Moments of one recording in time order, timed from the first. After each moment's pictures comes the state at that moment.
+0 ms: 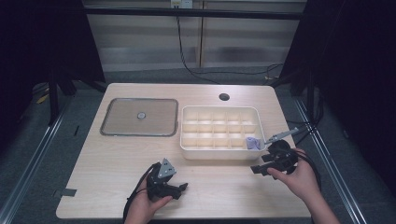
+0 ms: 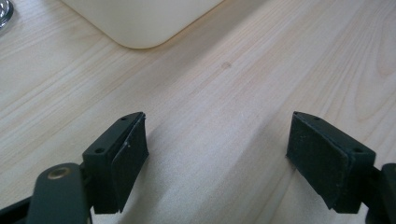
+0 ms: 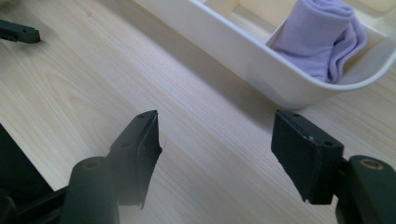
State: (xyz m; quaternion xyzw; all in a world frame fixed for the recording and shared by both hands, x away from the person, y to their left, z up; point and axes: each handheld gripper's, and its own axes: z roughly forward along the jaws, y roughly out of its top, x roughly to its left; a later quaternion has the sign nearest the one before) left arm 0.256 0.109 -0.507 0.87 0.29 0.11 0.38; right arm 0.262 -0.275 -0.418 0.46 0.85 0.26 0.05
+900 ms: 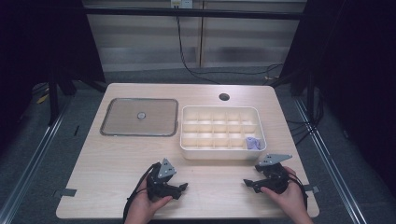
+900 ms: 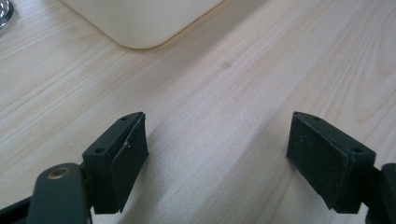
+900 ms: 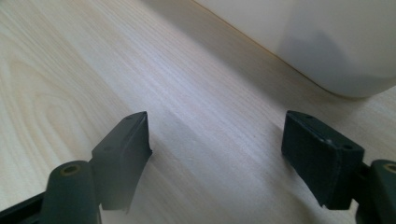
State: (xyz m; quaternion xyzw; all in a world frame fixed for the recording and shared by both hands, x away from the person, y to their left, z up) left arm 0.256 0.109 -0.507 0.87 0.29 0.11 0.38; right arm 0.240 -0.274 -0.499 0.40 0.85 0.33 0.12
